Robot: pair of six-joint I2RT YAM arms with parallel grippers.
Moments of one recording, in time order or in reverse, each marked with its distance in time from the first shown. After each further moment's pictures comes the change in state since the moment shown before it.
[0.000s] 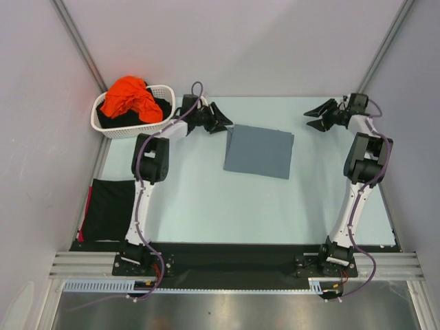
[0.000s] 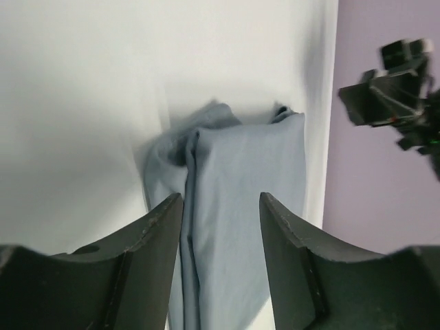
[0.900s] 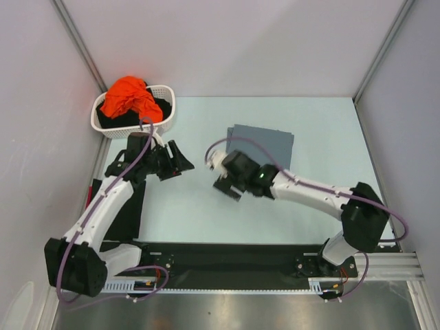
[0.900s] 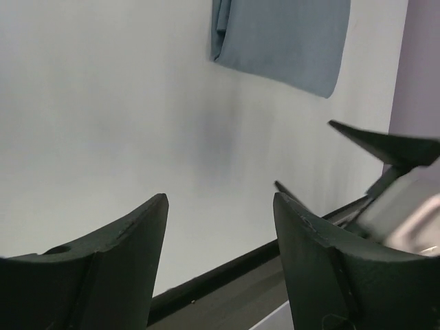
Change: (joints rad) left arm 0.055 -1.404 -1.083 -0.536 -0.322 0.247; right arm 1.176 -0.824 -0.658 -0.253 1.115 -1.064
